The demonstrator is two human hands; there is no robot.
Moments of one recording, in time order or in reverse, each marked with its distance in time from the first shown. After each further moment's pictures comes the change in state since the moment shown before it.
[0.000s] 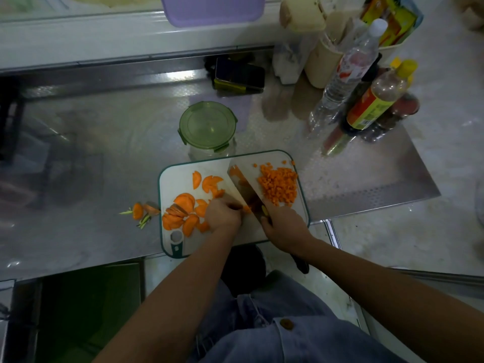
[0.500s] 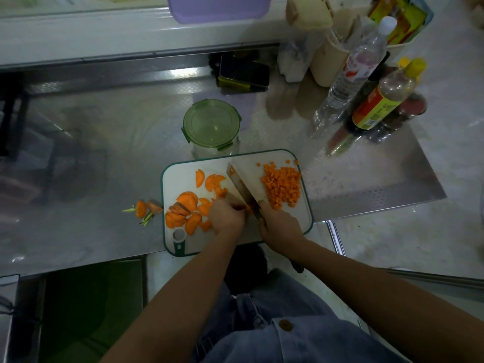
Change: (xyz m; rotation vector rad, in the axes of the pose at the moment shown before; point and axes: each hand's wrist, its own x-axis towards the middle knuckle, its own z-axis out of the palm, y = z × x) left_hand -0.007 0.002 -0.001 0.044 0.046 0.023; right_hand 0.006 -0.007 0.017 -0.028 -0.032 0.061
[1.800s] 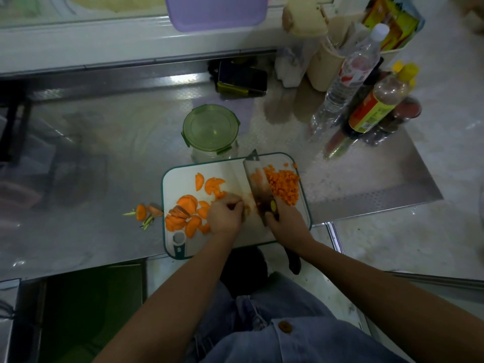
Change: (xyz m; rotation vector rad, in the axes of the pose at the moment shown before) left_hand 0.004 -0.009 -0.001 -0.128 0.042 0.163; right_hand 0.003 0.020 -0.005 0.276 0.151 0.049
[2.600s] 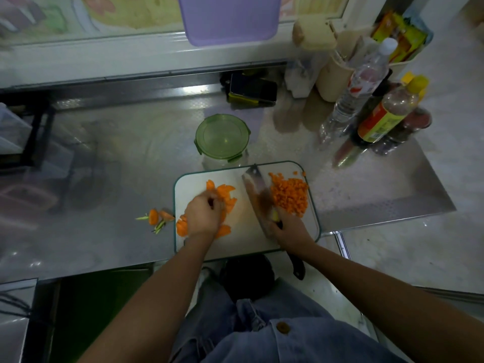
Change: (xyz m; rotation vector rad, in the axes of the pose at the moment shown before) left_hand 0.027 -0.019 -0.055 0.178 0.176 0.192; right_hand 0.005 -0.007 0.005 0.086 -0.100 0.005
